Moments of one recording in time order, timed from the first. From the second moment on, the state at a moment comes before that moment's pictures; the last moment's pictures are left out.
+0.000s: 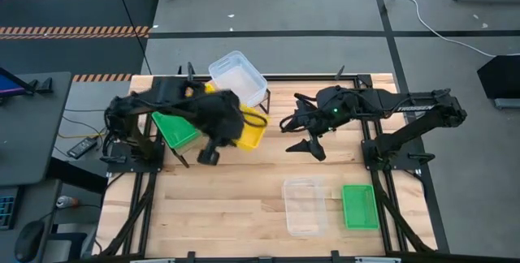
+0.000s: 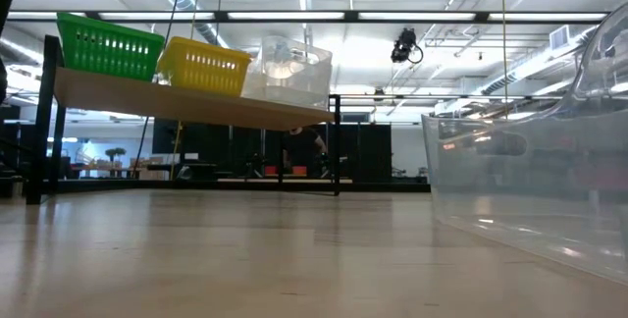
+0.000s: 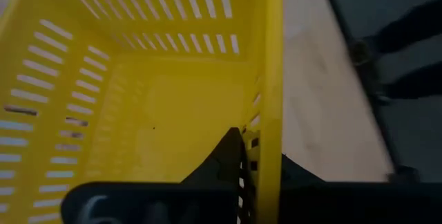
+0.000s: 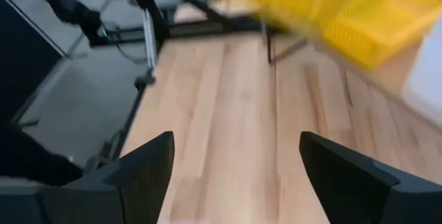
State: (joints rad) left arm -0.08 1.77 2.33 -1.57 0.09 0.17; right arm 0.05 1.27 1.32 -0.59 -0.20 0.13
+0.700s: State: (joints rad) left arm 0.01 1.43 1.99 -1.57 -0.16 0.53; right arm 0.04 1.27 1.32 -0.78 -0.20 0.13
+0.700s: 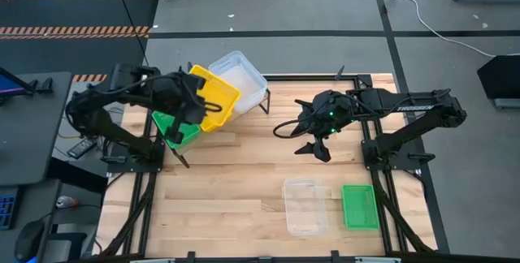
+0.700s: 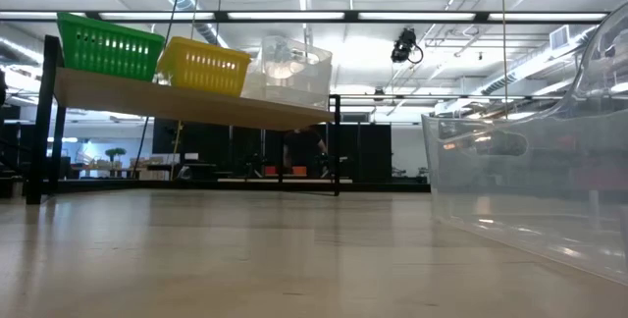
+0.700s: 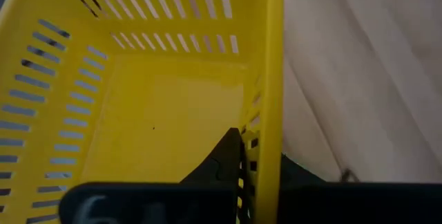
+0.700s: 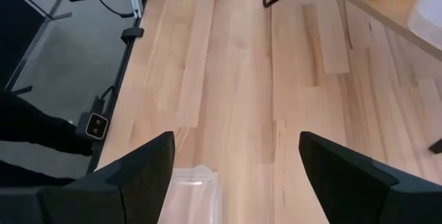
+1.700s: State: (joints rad) left arm 0.25 1.25 1.42 -1.37 -0.19 1.04; right arm 0.03 1.27 1.32 -0.79 -0.20 0.23
